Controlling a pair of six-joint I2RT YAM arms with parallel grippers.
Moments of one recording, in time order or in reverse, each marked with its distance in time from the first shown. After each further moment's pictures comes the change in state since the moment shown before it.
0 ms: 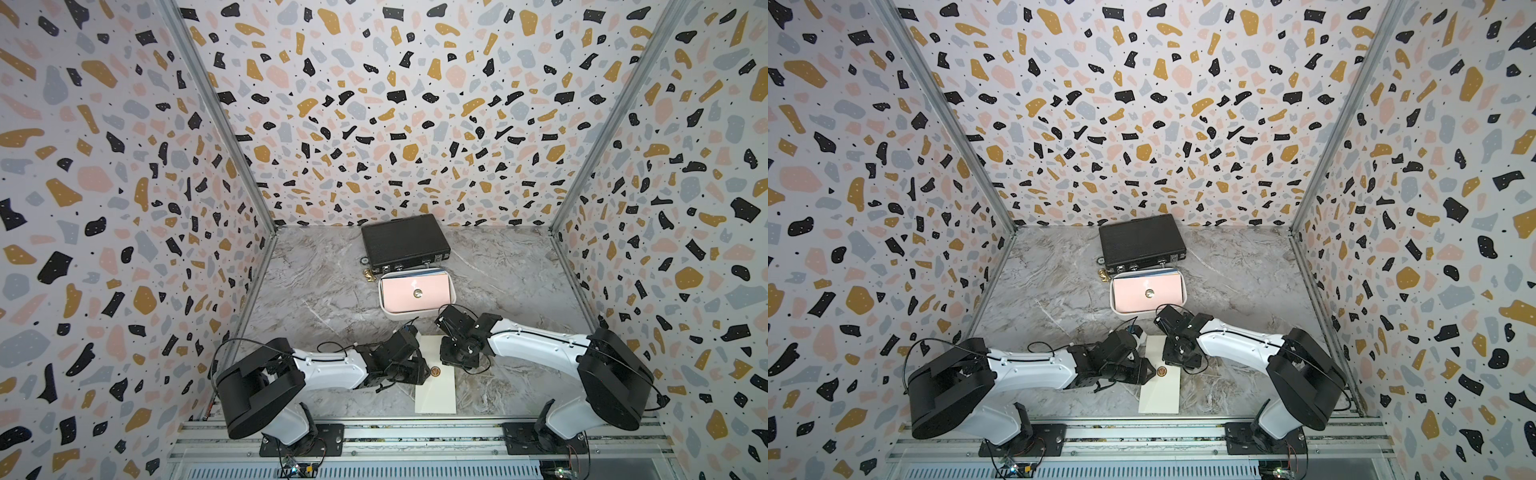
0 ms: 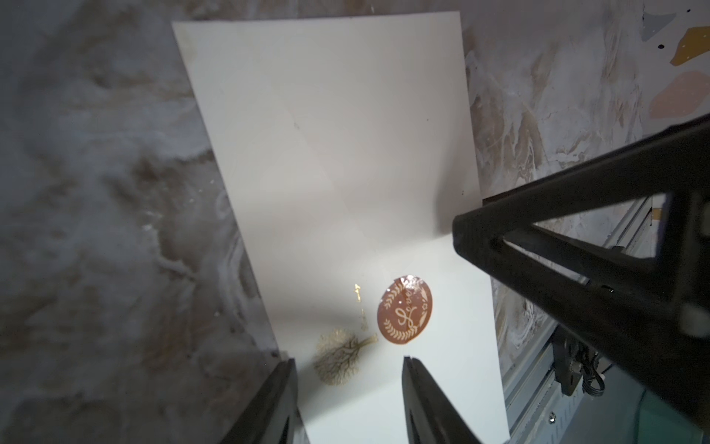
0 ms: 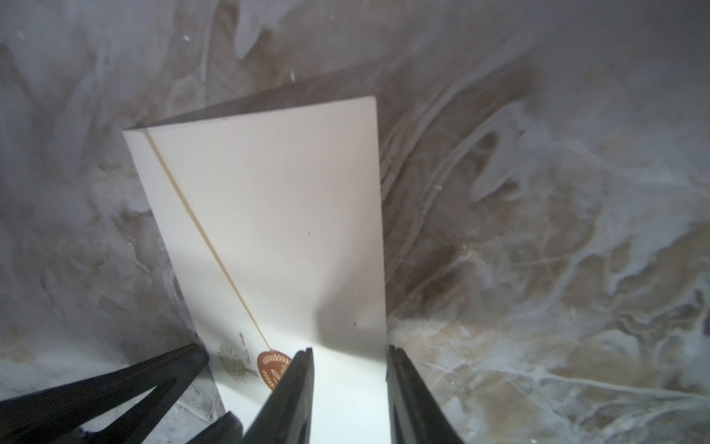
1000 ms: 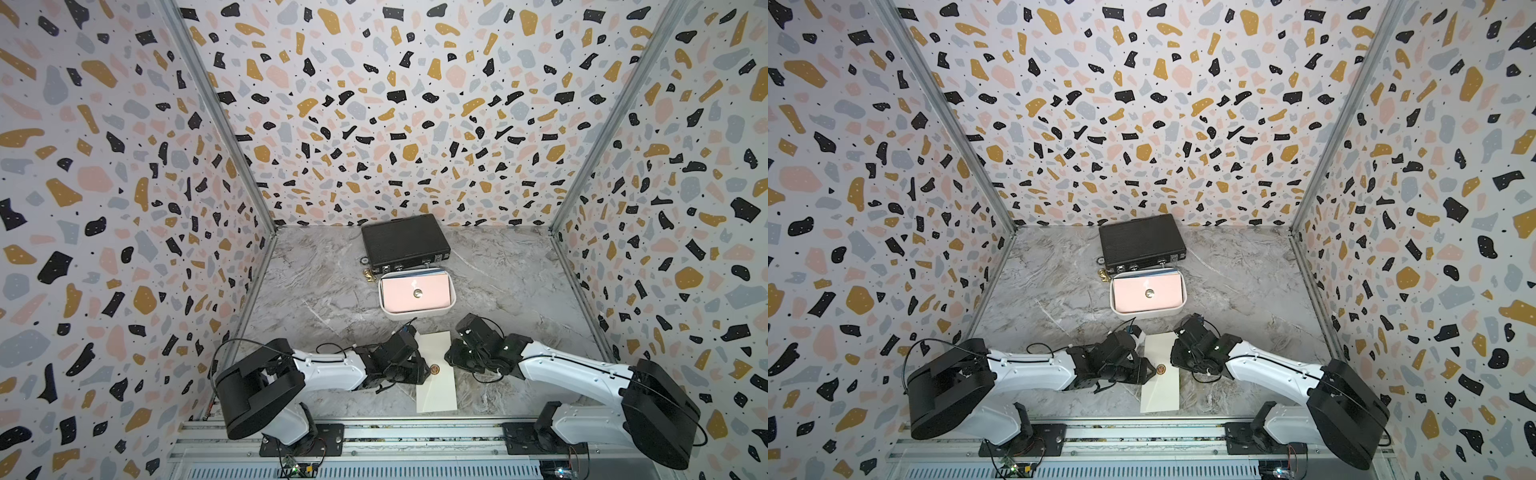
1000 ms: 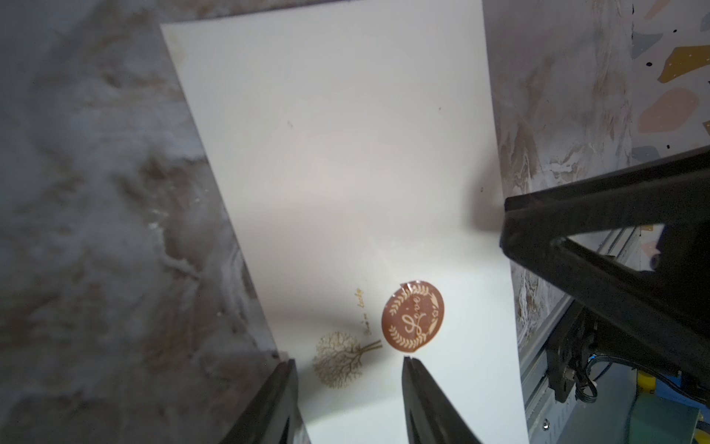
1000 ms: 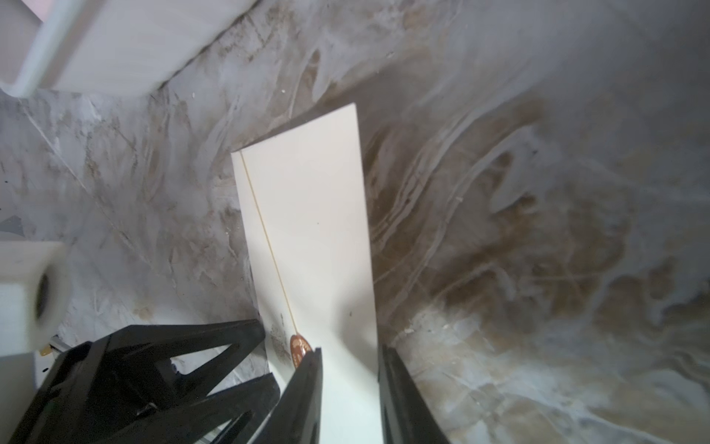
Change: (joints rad) left arm -0.002 -0.002 -0.019 0.037 -0.010 -0.026; right arm -0.020 -0.260 -0.282 0.339 -0.032 0.034
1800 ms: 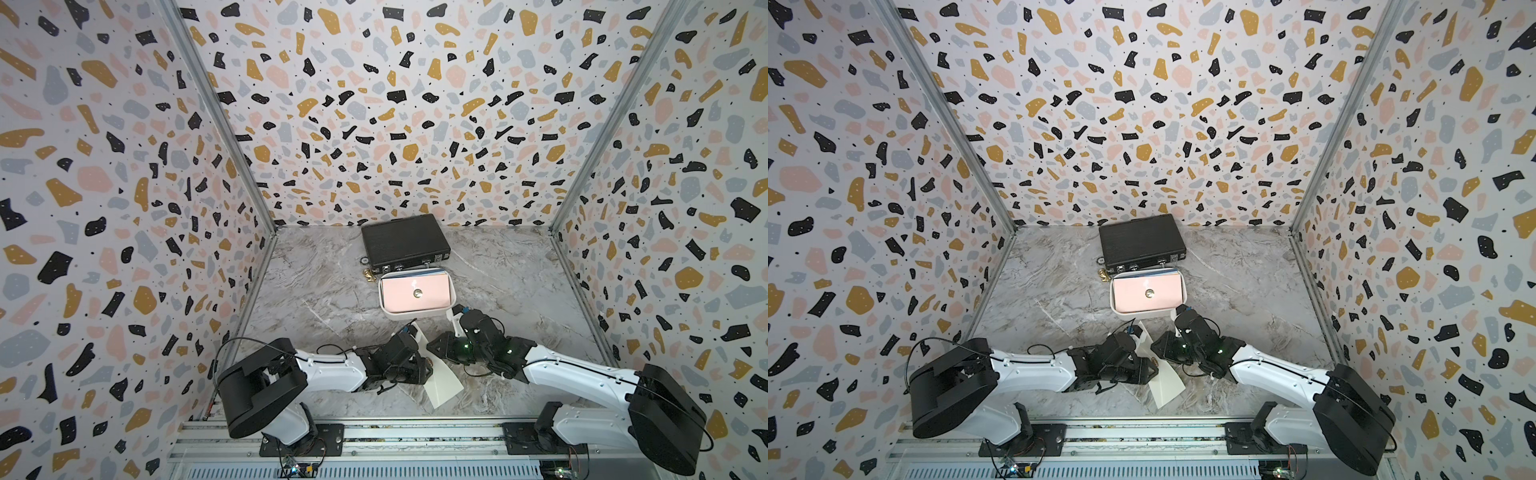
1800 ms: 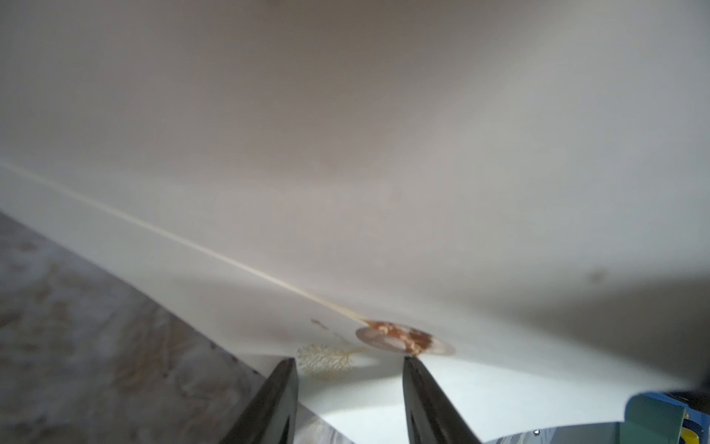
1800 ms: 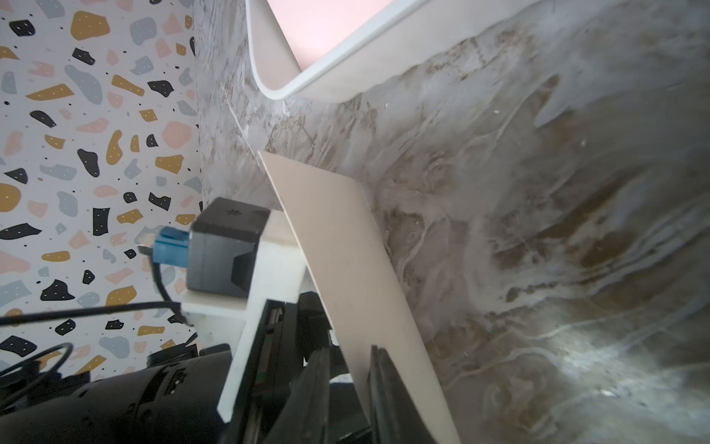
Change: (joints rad) left arm -0.008 0.009 -0.018 0.069 -0.003 -0.019; right arm 0.004 -0.033 -0.021 0.263 -0.170 -0.027
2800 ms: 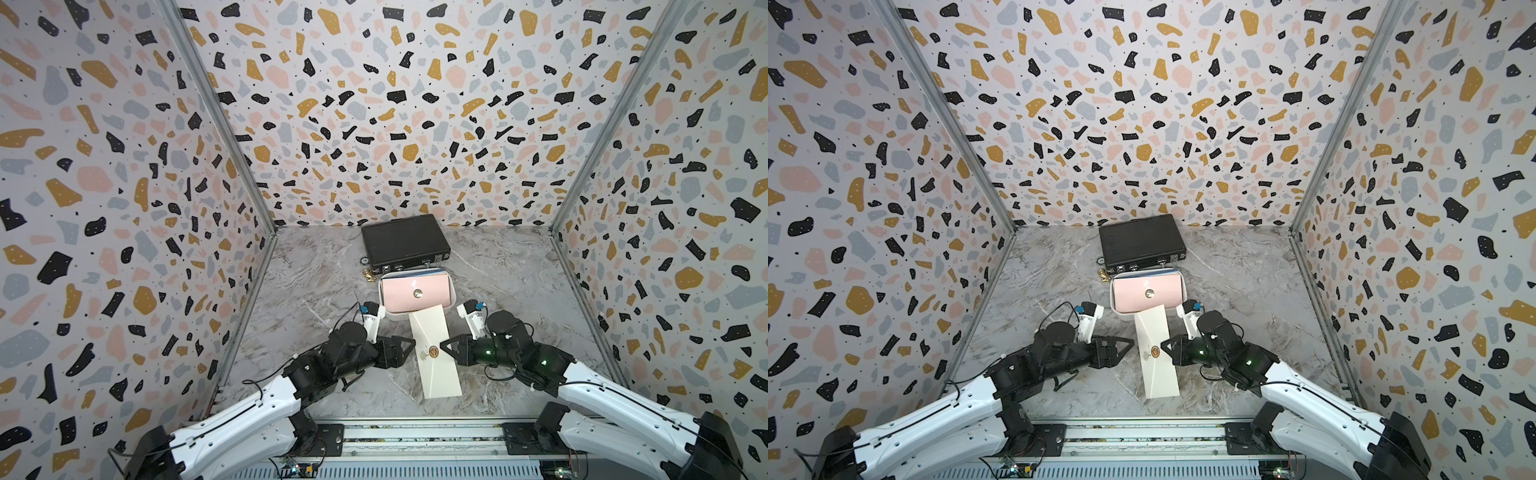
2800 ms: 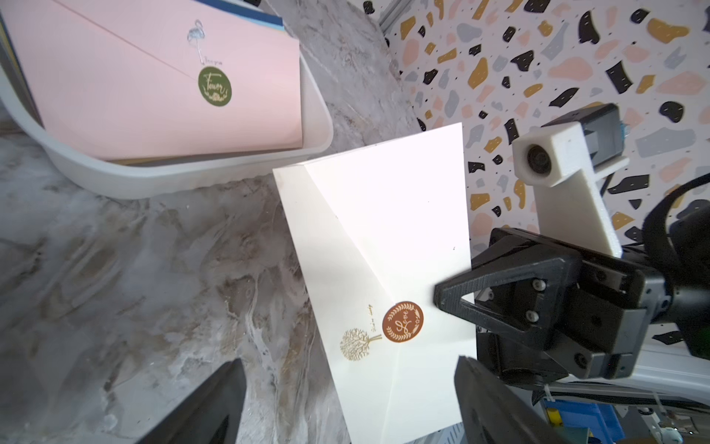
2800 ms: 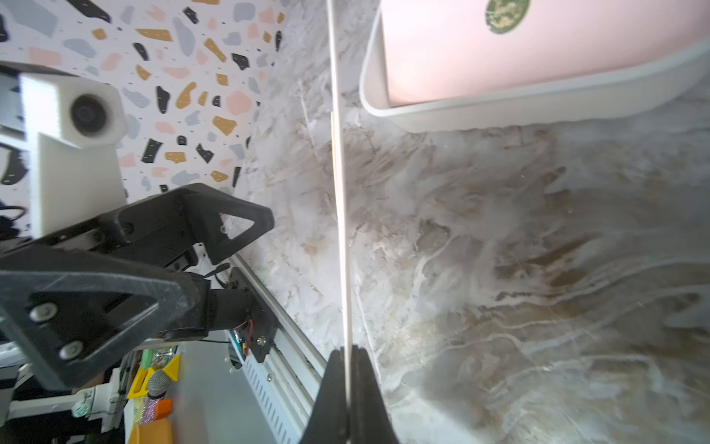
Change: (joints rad) left arm 0.179 -0.698 -0.042 -0.268 0.002 0.093; right arm -0.032 -0.318 -0.002 -0.110 -0.061 -0.268
